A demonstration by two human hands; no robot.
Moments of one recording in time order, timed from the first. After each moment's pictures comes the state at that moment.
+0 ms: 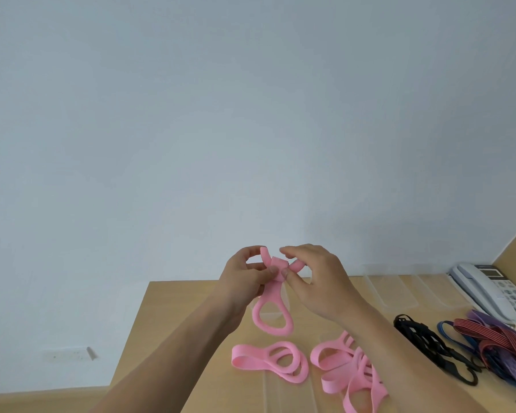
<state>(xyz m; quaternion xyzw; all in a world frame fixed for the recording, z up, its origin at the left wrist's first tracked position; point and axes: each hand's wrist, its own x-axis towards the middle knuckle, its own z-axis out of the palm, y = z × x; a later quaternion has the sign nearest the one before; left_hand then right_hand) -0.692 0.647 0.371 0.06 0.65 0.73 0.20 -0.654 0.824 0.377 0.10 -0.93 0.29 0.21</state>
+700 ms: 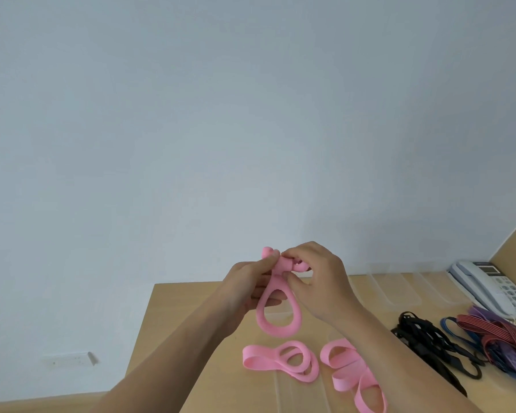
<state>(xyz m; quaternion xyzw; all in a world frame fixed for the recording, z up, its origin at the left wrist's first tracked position) -0.691 0.615 0.382 0.09 0.66 0.69 0.28 -0.658 0.788 0.371 0.09 -0.91 0.31 0.27</state>
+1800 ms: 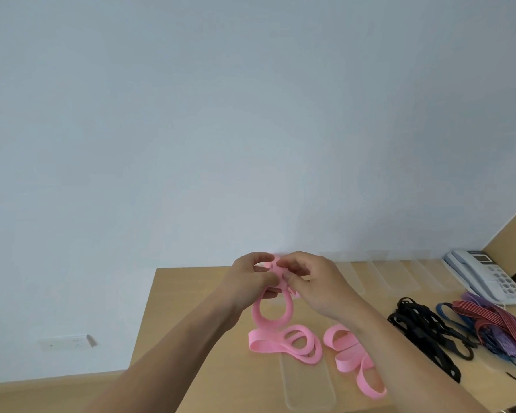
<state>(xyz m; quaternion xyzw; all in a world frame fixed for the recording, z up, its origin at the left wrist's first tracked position) -0.701 0.592 0.349 0.09 0.68 0.68 0.26 -0.654 0.762 0.361 -0.01 -0.89 0.44 0.05</state>
